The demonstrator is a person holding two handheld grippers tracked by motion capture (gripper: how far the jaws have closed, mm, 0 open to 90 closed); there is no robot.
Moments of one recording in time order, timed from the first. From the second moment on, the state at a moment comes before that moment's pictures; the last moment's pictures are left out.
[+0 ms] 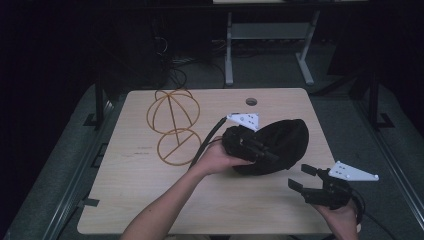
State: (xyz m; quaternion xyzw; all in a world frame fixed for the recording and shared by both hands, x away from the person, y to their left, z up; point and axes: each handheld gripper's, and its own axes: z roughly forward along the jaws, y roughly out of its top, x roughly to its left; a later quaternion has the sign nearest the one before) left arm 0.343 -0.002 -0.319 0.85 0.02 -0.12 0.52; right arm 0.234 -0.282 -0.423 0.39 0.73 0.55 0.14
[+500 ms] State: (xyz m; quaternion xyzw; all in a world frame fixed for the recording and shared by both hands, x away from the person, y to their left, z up) left arm 0.338 -0.013 -0.310 0.84 0.01 -0.14 0.53; right arm 0.235 -0.274 -0.413 0.37 0.70 0.58 0.17
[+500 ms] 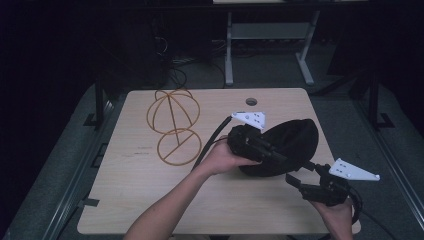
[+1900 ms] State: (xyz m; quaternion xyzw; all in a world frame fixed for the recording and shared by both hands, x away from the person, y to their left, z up) left arm 0.353 0.009 -0.305 0.82 0.04 -0.12 0.56; right arm 0.226 -0.279 -0.365 0.34 0.69 0.60 0.22
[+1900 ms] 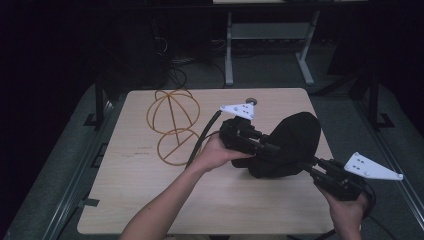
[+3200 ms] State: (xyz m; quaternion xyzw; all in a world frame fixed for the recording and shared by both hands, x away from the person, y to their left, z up) left arm 0.322 0.094 -0.318 0.86 0.10 0.02 0.50; right arm 0.265 -0.296 -0.291 0.33 0.72 0.56 0.24
